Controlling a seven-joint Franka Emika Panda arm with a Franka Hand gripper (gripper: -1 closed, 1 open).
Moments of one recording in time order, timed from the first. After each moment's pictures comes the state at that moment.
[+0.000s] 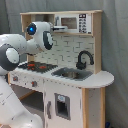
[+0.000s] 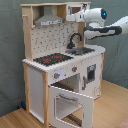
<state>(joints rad) -1.08 -0.51 1.24 -1.92 0.13 3.19 -2.05</state>
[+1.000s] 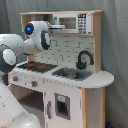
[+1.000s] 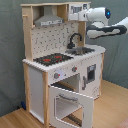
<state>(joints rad) -0.92 -0.53 1.11 -1.99 0.14 3.19 -2.05</state>
